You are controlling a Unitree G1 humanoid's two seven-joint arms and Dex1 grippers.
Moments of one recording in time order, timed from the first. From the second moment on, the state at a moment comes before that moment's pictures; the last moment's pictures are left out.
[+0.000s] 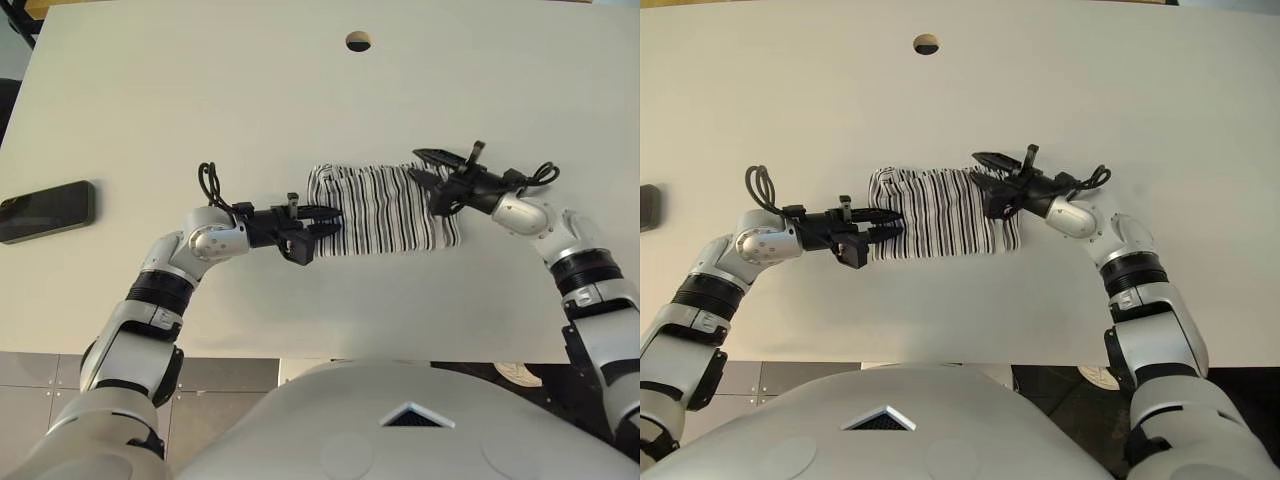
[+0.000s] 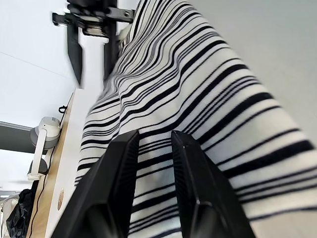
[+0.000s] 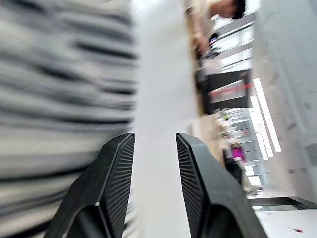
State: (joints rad) left arm -0.25 0.58 -0.40 0.54 0.43 -0.99 -0.60; right arm -0.40 -0.53 0.35 0.63 -0.54 -0.89 0.24
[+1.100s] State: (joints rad) left arm -0.24 0.26 -0.18 0.32 -0.14 -0.74 -0.49; right arm -0.72 -0.82 0.53 1.03 -0.99 -0.39 -0.02
